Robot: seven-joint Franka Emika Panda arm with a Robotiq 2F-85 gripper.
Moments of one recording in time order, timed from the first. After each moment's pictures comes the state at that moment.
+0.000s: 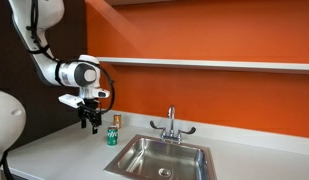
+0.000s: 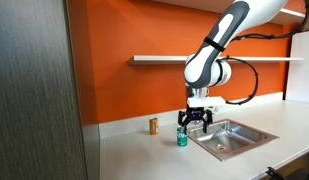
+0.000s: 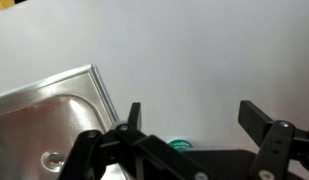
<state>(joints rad) 0.07 -0.12 0.15 -2.66 0.06 2.54 0.41</state>
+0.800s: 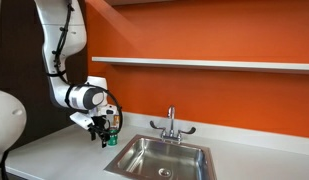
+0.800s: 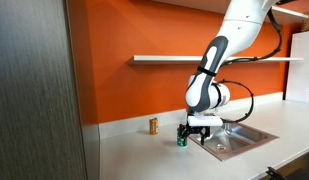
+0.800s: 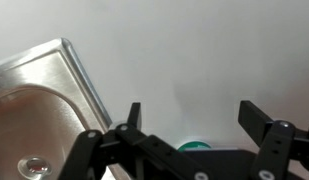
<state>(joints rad) 0.08 0.17 0.08 -2.62 0.04 2.88 0.38</state>
